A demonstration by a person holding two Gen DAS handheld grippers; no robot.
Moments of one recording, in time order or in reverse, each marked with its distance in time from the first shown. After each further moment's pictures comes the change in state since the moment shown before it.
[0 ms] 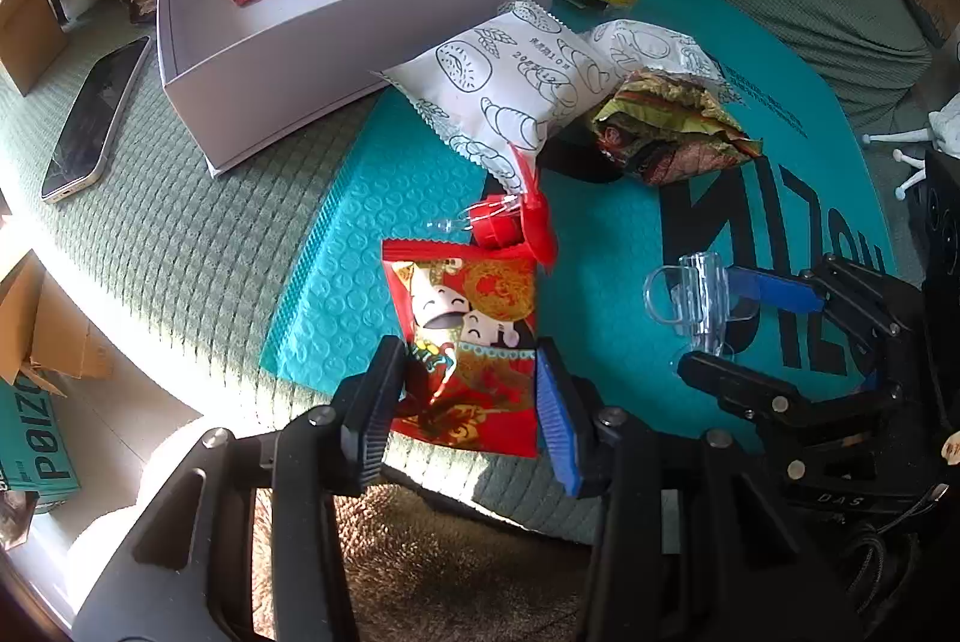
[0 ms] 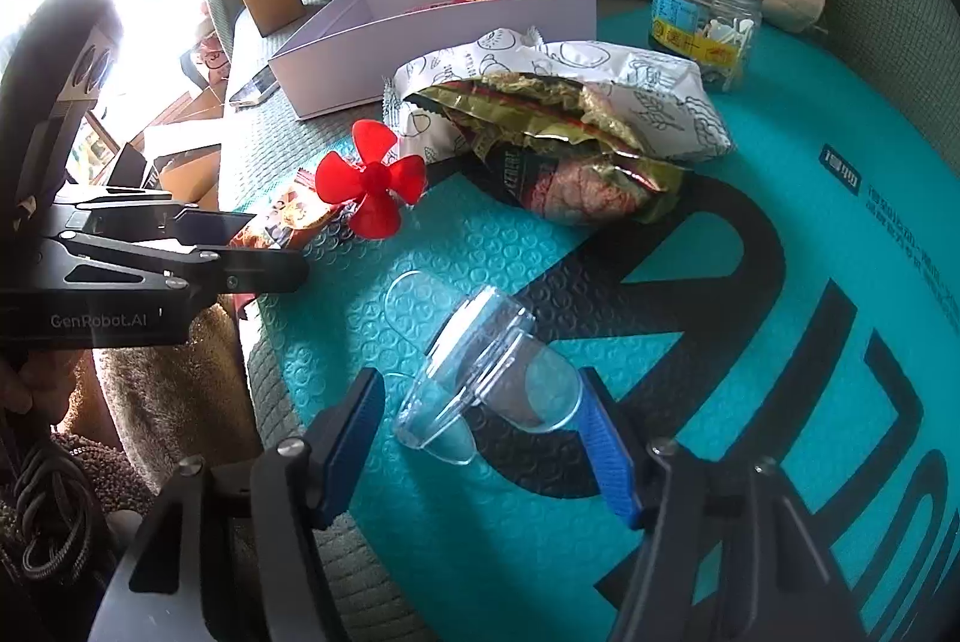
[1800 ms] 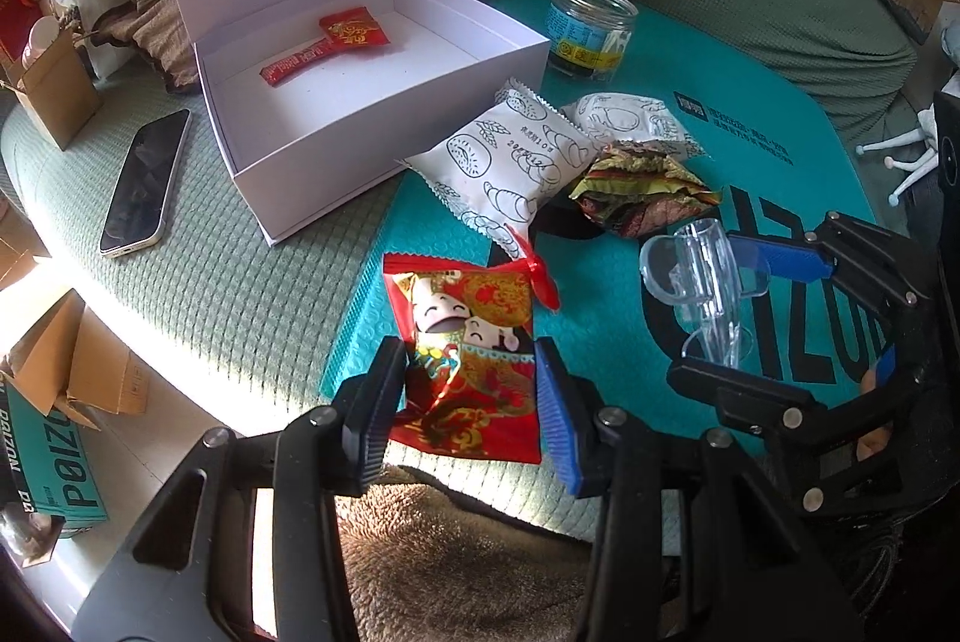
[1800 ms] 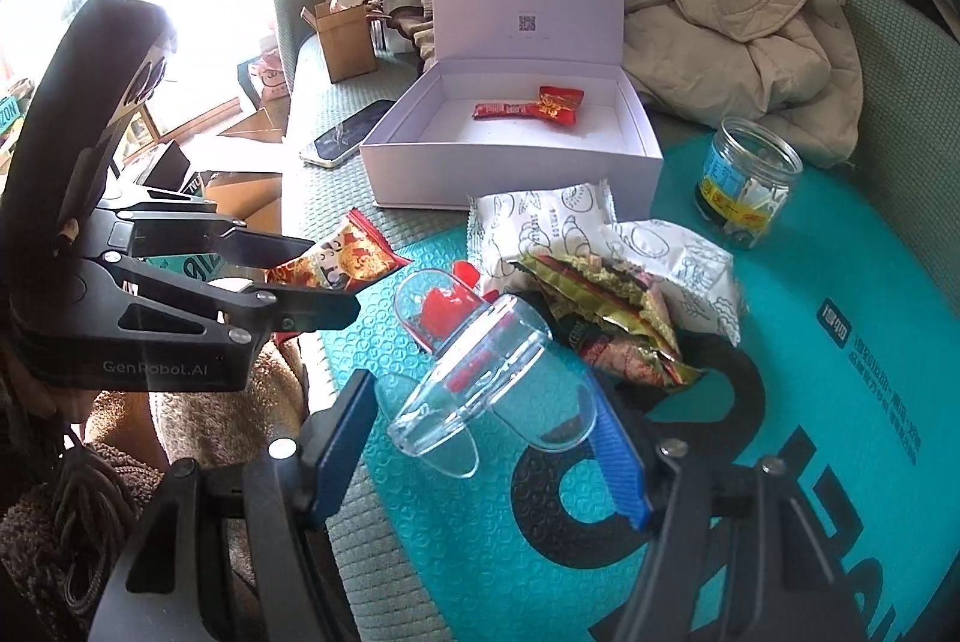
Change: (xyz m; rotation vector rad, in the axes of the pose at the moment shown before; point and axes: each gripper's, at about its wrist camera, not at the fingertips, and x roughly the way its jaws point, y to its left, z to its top) left arm -0.050 -0.010 0.003 0.040 -0.122 0.056; right arm -0.045 0.039 0.034 -0.175 -0.157 0.014
